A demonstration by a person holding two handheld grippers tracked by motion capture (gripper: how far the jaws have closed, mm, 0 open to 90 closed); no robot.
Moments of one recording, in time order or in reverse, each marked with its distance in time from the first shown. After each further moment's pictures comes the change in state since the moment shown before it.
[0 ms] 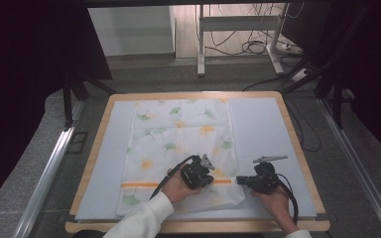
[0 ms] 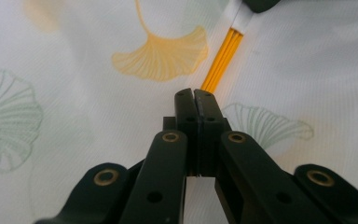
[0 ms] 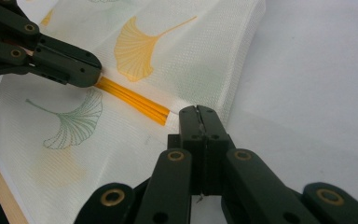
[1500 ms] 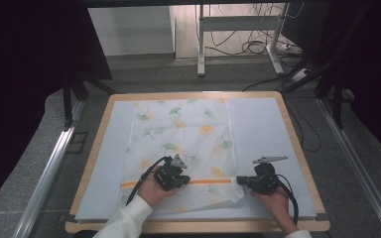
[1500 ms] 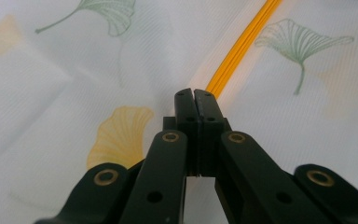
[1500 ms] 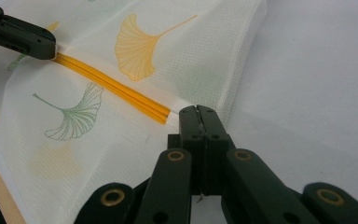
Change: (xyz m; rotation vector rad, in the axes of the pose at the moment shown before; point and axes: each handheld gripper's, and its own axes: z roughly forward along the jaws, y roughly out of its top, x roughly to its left) left arm 0.028 -0.057 -0.039 -0.020 0.038 -0.130; right arm 0.000 -0.002 0.000 -0.008 -0.004 -0.018
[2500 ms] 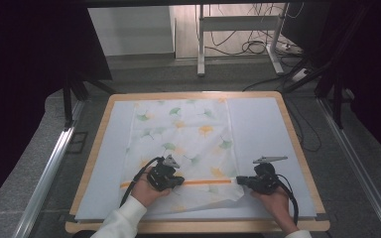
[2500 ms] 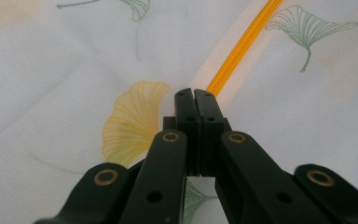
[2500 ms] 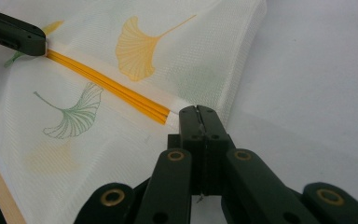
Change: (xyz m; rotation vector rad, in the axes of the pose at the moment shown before) left arm 0.008 -0.012 -0.009 0.000 -0.014 -0.040; right arm -0.001 0.000 0.000 0.004 0.003 -0.009
